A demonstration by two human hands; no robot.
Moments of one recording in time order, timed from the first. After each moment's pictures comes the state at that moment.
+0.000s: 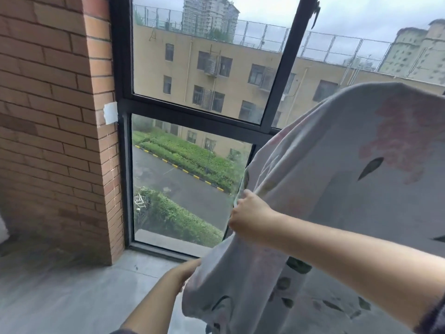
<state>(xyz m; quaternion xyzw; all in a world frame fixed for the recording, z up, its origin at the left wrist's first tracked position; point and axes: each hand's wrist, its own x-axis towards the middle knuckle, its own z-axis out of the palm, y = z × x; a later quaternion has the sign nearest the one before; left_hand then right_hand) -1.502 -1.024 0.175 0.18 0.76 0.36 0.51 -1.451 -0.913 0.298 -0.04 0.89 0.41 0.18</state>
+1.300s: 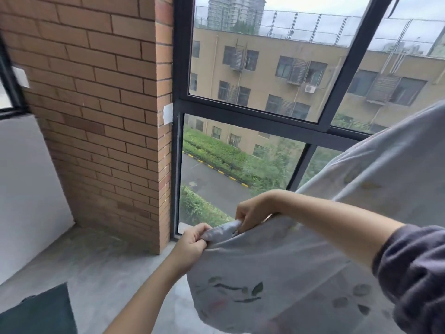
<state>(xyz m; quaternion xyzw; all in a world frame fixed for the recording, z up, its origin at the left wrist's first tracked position) -1.627 -1.181 0.146 0.30 0.68 0.62 0.24 -1.602 -0.990 0.260 0.01 0.92 -0.09 0.37</state>
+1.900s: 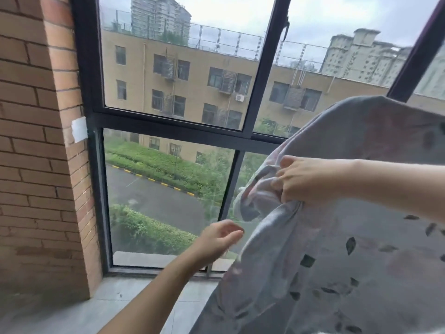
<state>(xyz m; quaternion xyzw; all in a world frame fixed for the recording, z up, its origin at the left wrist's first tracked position) -1.568 -1.016 0.207 0.51 0.61 0.52 0.31 -1.427 -0.891 0.417 -0.14 0.88 0.42 0.20</state>
